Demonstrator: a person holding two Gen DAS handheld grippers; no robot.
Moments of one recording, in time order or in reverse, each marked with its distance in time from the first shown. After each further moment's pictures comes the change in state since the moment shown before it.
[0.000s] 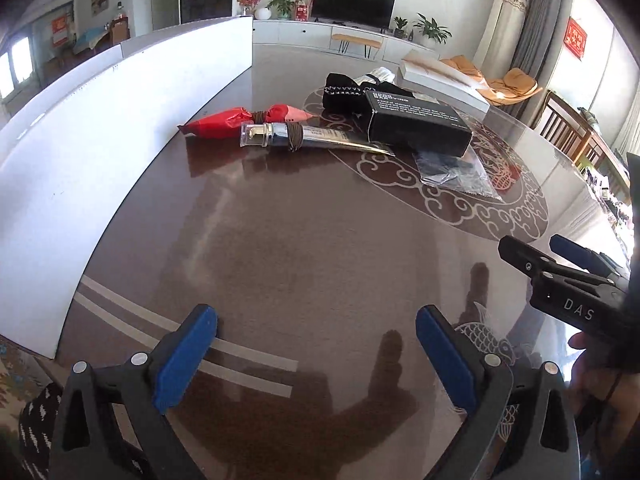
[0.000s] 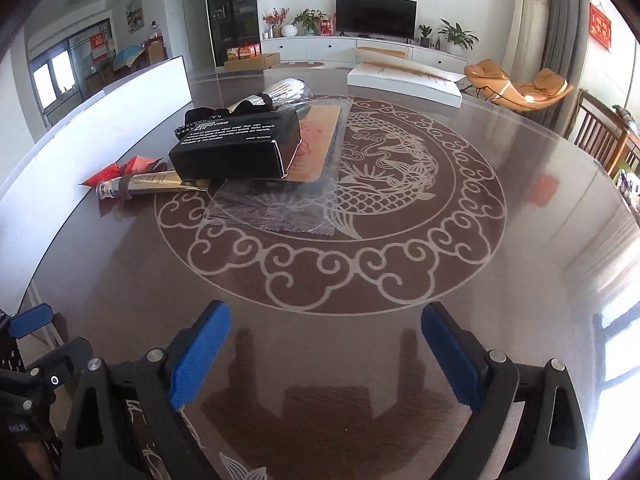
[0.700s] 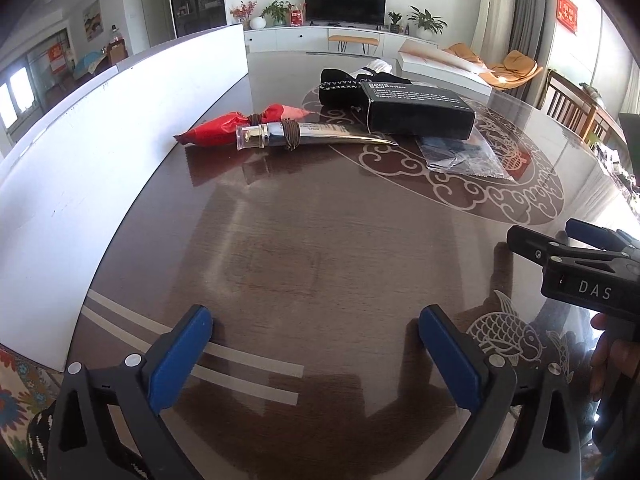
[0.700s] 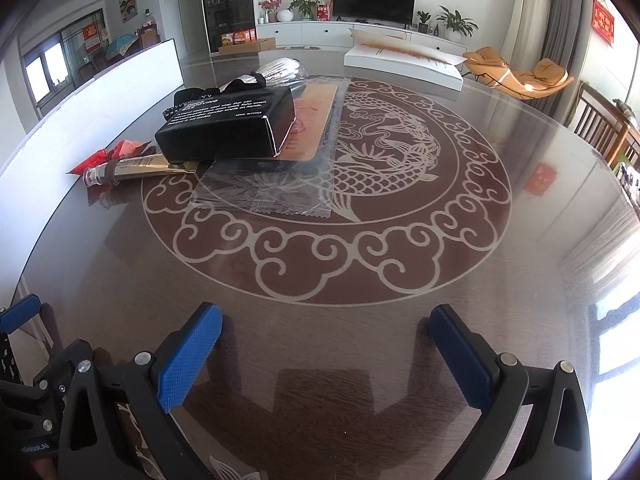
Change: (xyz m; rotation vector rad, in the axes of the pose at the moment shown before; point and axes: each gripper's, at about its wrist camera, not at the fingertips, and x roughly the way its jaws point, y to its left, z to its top) left arm 0.009 -0.008 -0.004 0.067 -0.020 0.054; right arm 0.015 0.002 0.001 0.002 0.064 -0.014
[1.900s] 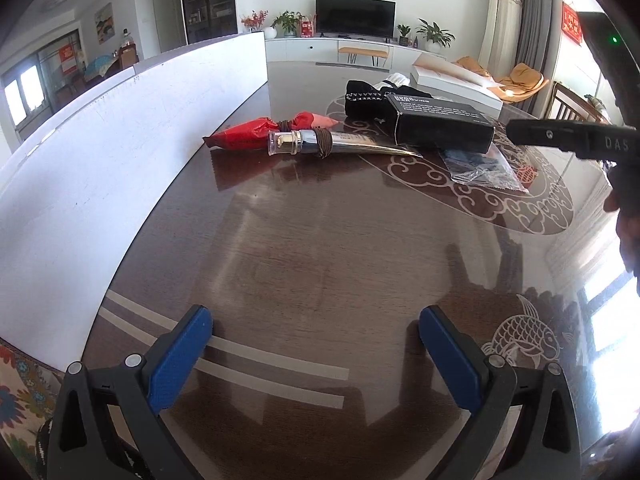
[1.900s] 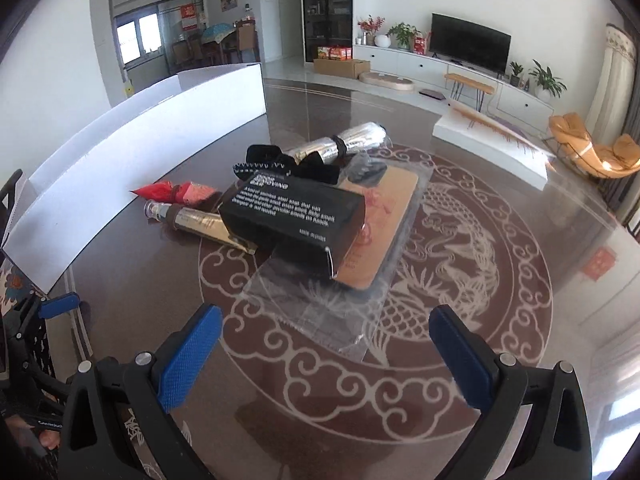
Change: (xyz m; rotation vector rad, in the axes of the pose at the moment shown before) left arm -0.001 0.021 -0.003 -0.026 -0.047 0.020; right arm -0.004 0.005 0.090 -0.316 -0.101 0.249
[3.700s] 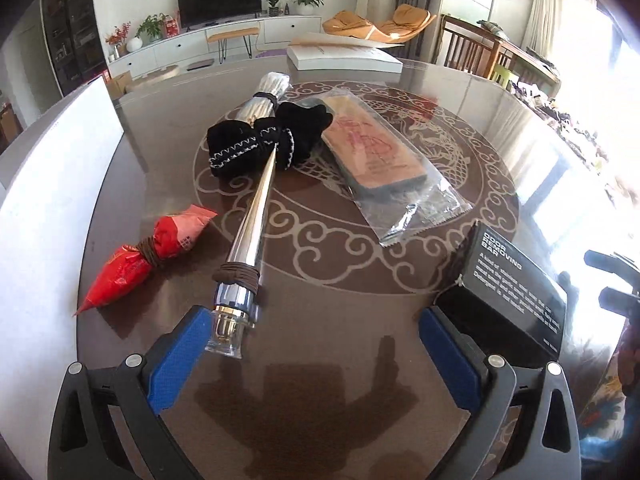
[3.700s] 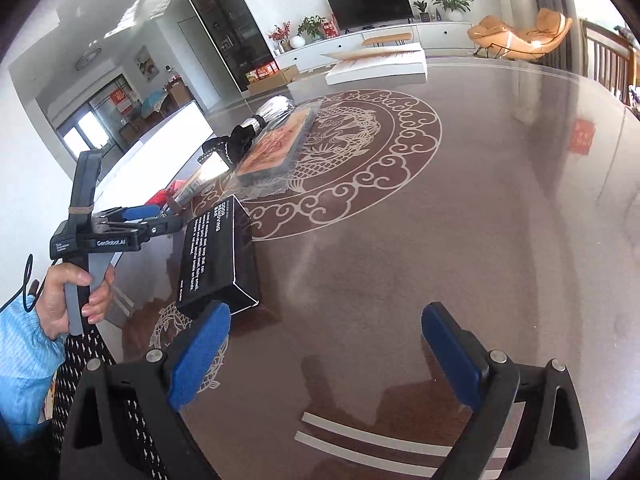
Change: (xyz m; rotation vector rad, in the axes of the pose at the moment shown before) left arm 0.040 -0.036 0.092 0.369 0.117 -0.317; right arm -0.102 -0.033 -0.162 0.498 -0.041 0.023
